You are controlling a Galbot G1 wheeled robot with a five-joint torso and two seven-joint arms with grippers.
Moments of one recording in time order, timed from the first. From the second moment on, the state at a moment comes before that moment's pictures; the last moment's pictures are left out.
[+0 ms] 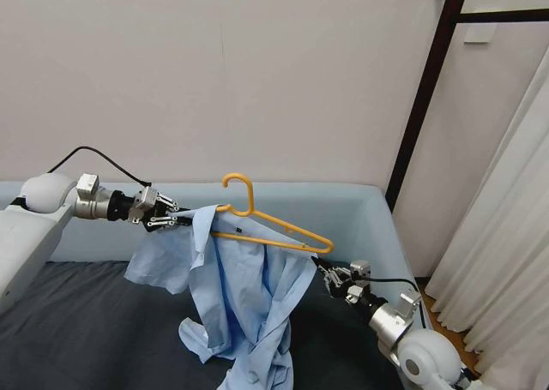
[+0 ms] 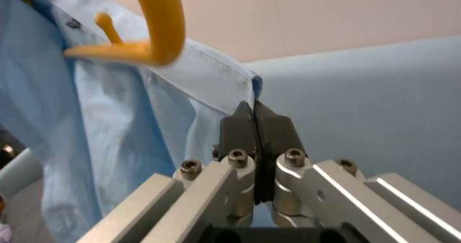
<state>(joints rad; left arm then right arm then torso) 0.09 -0.67 0.09 -1.14 -0.61 -0.21 1.50 -1.03 0.91 0.15 1.87 0.89 -0.04 -0.22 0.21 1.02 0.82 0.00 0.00</state>
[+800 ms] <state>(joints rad) -0.24 -0.83 0.40 -0.94 -0.68 -0.20 1.53 -0.88 0.80 0.16 1.72 1.01 0.03 -0.36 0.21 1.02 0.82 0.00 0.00</state>
